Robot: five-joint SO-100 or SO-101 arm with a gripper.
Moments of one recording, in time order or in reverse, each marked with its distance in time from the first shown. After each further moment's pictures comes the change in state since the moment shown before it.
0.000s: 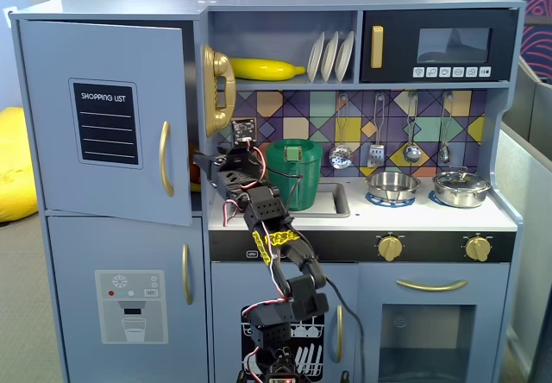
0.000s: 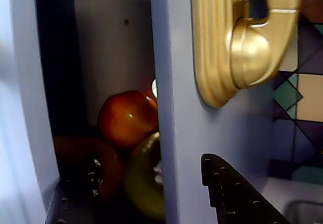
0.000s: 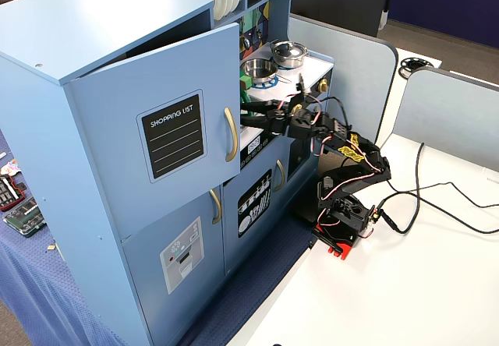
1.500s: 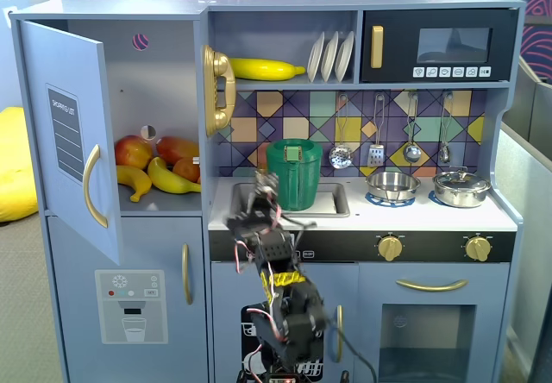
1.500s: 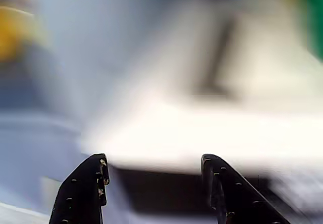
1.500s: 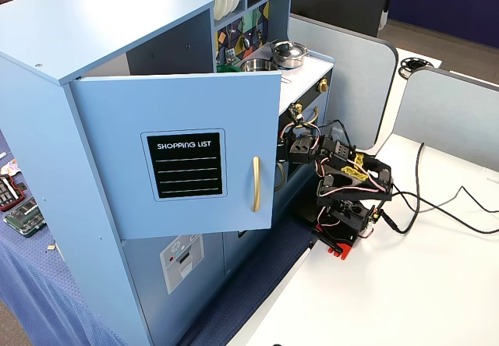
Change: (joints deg) arm 13.8 25.5 37.4 12.0 11.4
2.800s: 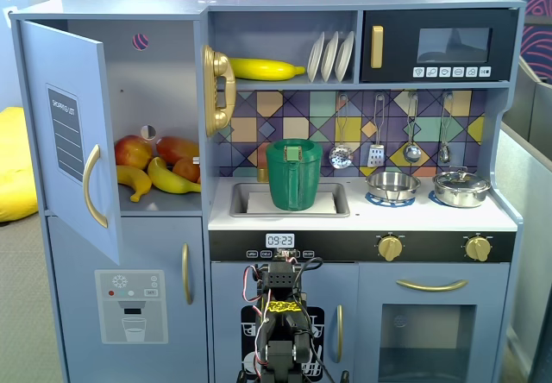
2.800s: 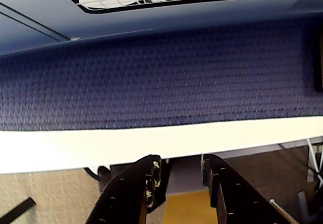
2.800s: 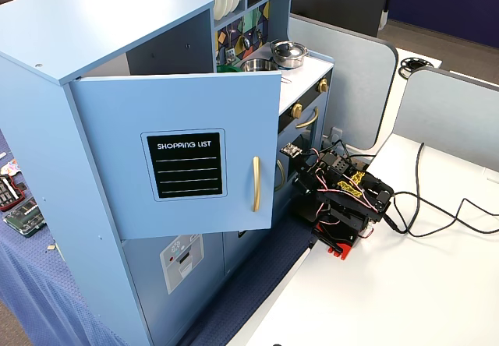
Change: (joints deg) arm 14.9 12.3 21.2 46.1 -10.5
